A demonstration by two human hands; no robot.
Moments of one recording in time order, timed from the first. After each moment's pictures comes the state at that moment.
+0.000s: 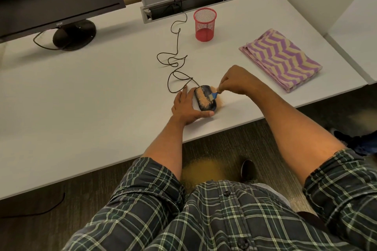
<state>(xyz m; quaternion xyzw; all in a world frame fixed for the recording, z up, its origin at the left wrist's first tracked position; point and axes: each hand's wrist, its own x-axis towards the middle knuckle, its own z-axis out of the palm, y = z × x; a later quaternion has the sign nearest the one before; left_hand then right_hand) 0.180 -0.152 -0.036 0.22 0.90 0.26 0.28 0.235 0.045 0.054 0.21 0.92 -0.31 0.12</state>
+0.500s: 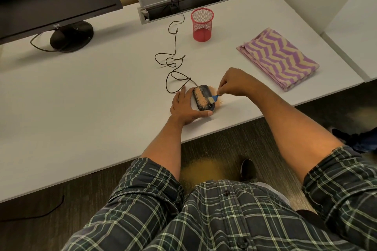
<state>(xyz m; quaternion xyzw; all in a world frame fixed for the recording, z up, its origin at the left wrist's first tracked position) 0.180 -0.152 -0.037 0.23 0.90 0.26 0.28 0.243 0.046 0.057 0.19 0.93 -0.29 0.14</state>
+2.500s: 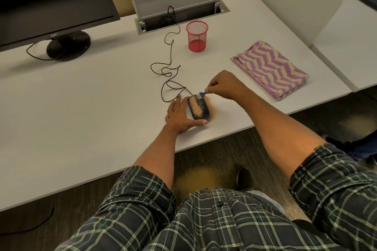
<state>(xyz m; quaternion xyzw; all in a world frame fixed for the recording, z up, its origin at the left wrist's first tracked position) 0.181 -0.152 -0.032 0.23 0.90 0.24 0.29 0.224 0.050 0.051 0.21 0.93 -0.31 0.06</state>
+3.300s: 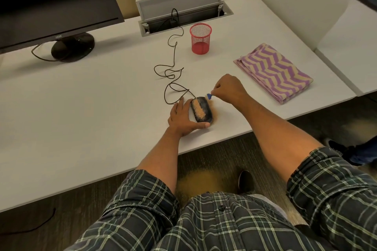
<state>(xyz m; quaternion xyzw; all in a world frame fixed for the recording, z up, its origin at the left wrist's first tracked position) 0.180 -0.152 -0.033 0.23 0.90 0.25 0.29 0.215 0.046 0.035 0.29 0.92 -0.27 0.05</state>
